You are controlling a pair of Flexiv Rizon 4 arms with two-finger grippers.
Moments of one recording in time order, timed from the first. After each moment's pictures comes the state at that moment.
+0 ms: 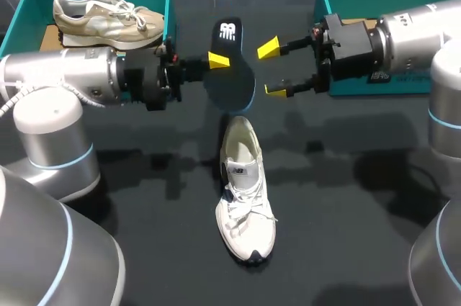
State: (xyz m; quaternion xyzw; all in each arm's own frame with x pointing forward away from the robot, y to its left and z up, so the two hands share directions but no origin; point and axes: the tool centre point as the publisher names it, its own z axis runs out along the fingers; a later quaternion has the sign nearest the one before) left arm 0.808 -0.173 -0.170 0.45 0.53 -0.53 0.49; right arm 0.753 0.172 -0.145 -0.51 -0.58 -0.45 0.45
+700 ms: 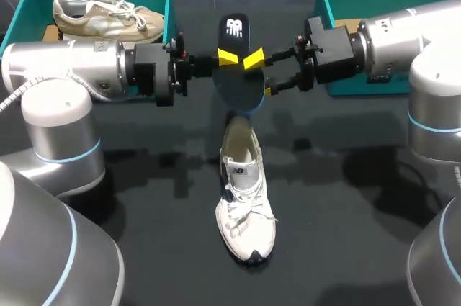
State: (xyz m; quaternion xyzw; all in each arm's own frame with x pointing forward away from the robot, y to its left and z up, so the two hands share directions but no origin) left arm 0.814 -0.188 -0.169 0.47 0.54 -0.49 0.49; right arm 0.760 0.195 -0.161 -0.49 -0.59 -0.46 0.44
